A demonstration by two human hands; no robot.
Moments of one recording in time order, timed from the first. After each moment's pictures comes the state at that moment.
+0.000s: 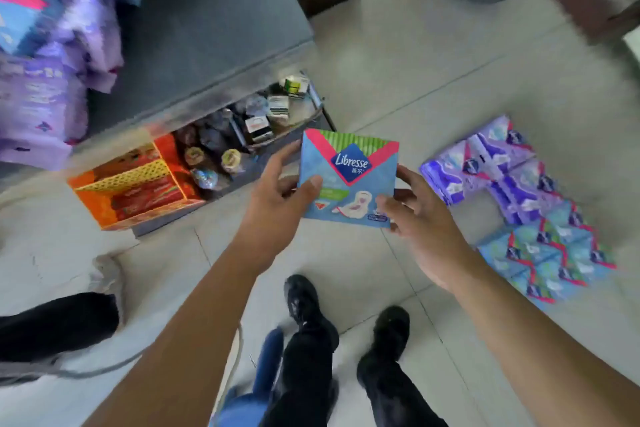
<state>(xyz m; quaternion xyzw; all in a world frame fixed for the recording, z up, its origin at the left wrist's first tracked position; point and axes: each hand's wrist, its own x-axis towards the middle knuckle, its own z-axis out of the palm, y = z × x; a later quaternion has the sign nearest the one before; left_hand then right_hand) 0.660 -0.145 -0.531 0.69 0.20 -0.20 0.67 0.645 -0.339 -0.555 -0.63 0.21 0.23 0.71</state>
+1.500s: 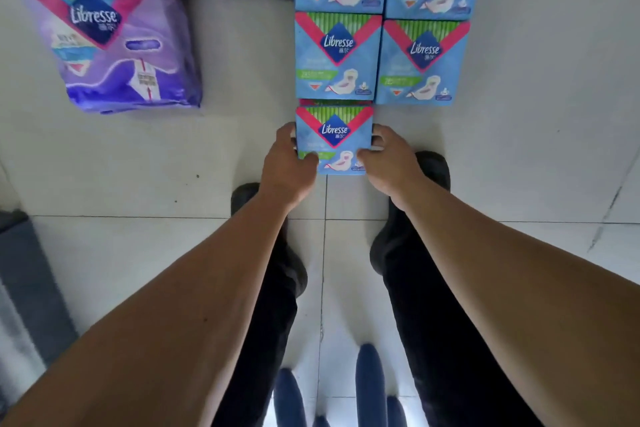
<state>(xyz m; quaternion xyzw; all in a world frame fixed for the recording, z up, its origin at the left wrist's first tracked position) 0.558 -0.574 -1.034 0.82 -0.13 -0.54 0.16 0.419 -0.659 -1.042 -0.48 0.66 0.15 0.56</state>
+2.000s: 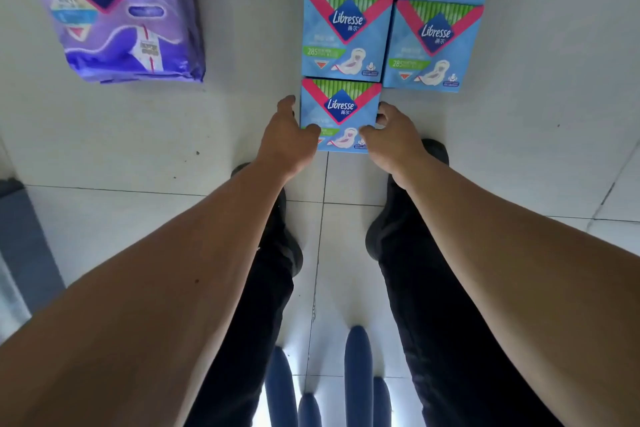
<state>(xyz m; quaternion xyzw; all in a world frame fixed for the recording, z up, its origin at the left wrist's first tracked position) 0.567 -0.587 -1.028 0.81 -0.13 -0.56 0.11 0.428 -0.669 -1.031 -0.52 0.64 0.18 0.54</state>
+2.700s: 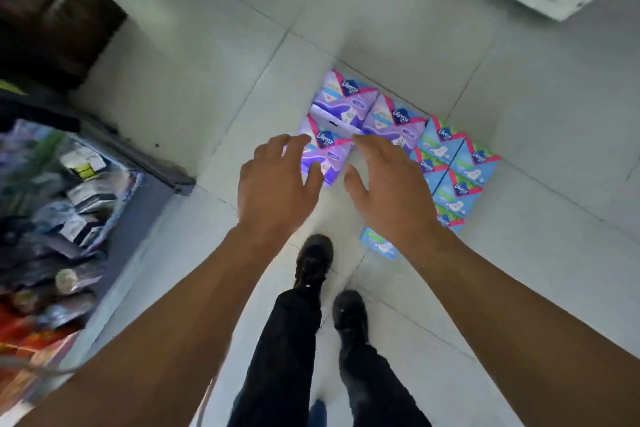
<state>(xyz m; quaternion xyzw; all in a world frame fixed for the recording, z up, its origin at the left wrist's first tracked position) 0.720 -0.493 -0.651 0.94 -0.26 -0.16 0.13 0.629 -0.632 -0.646 -0.94 0.24 0.05 0.26</state>
